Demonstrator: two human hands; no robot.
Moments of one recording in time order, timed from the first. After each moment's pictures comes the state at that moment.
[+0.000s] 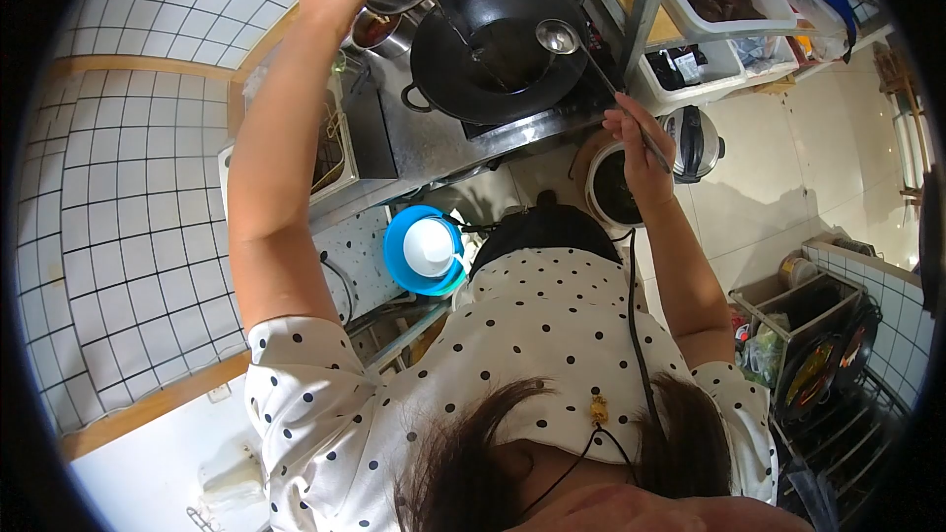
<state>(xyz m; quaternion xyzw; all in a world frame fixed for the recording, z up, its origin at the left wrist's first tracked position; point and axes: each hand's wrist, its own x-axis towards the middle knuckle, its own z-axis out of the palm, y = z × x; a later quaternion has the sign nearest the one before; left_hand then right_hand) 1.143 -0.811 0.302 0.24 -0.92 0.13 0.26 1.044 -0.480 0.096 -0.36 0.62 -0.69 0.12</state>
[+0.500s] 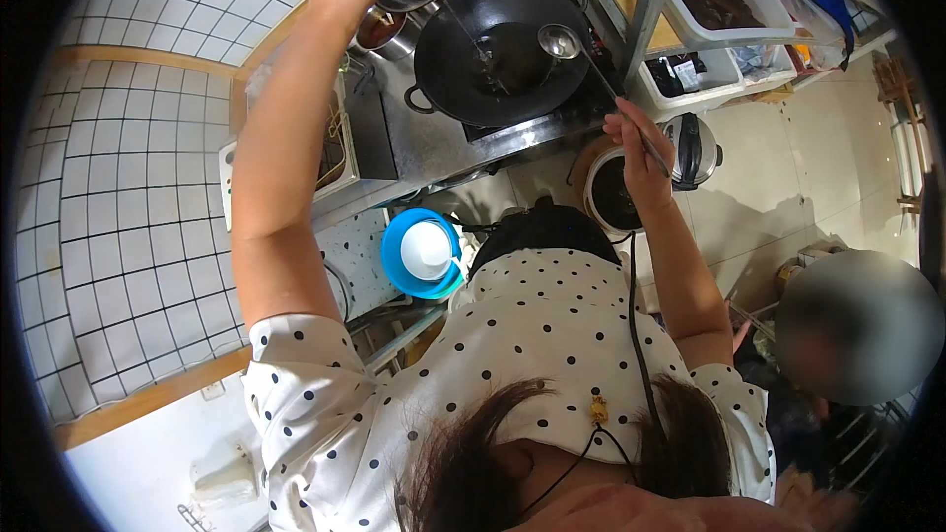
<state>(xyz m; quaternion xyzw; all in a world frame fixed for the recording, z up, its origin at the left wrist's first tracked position) 1.141 -0.809 0.306 0.24 -0.92 0.16 0.26 1.043 -0.479 0.096 -0.38 0.62 -0.68 0.09</state>
